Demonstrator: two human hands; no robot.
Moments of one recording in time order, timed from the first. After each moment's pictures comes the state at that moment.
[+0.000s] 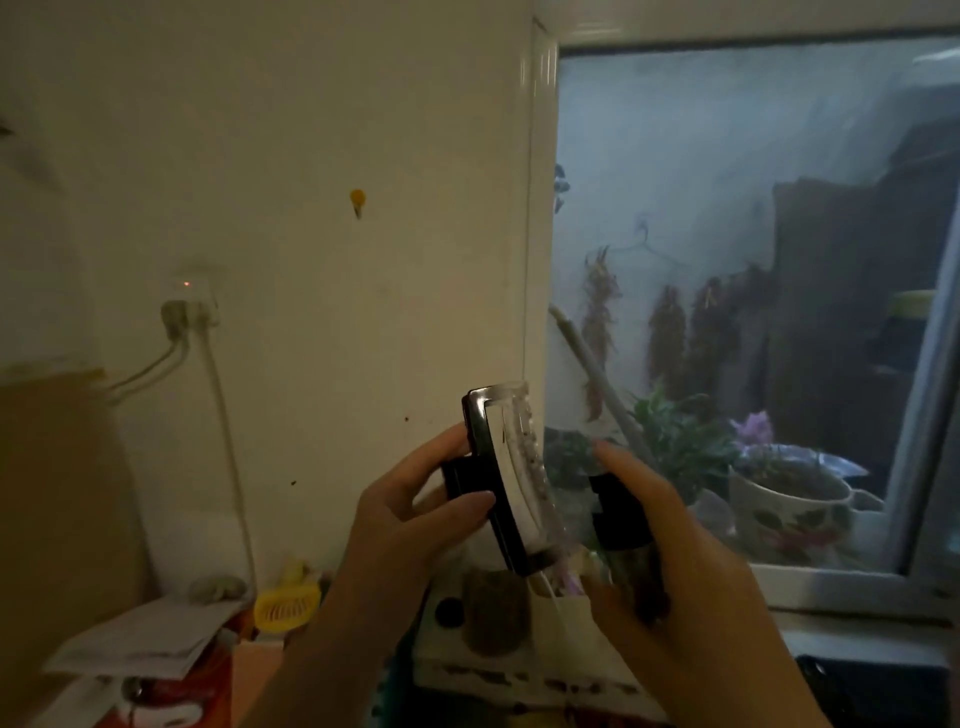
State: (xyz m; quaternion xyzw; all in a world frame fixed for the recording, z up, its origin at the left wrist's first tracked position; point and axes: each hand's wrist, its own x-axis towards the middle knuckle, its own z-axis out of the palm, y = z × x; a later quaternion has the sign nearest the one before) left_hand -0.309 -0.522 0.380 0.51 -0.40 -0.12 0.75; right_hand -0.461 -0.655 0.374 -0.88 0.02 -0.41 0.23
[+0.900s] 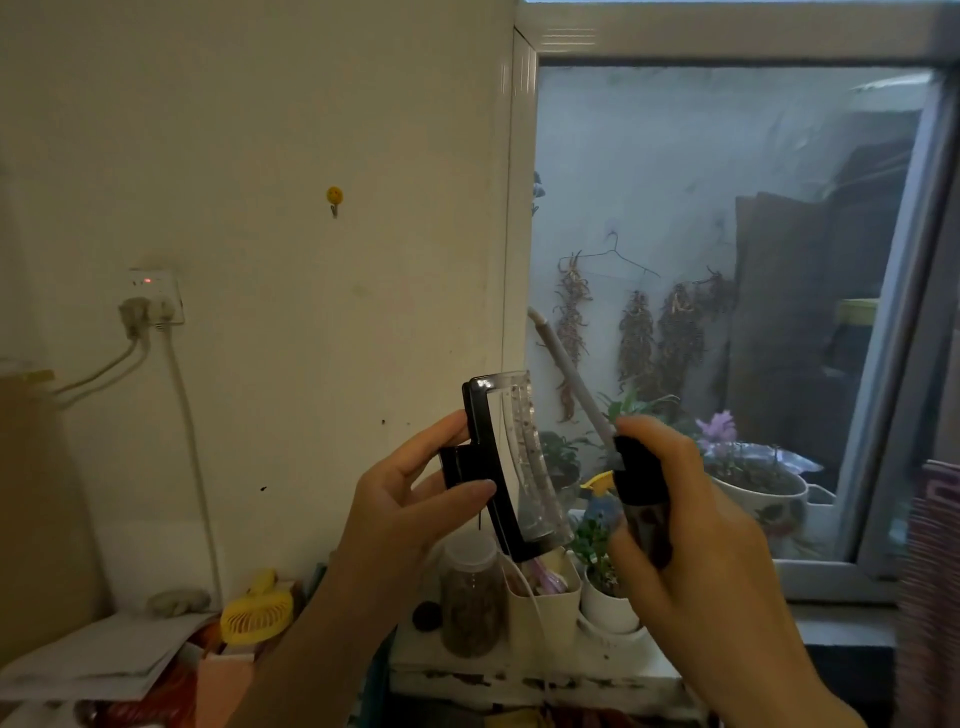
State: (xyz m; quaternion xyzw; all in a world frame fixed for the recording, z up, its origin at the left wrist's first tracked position) left_hand -0.307 -0.527 0.394 0.48 -0.42 -0.14 0.75; right_hand -0.464 -0.654 0.392 -0.87 0.11 -0.47 0.12
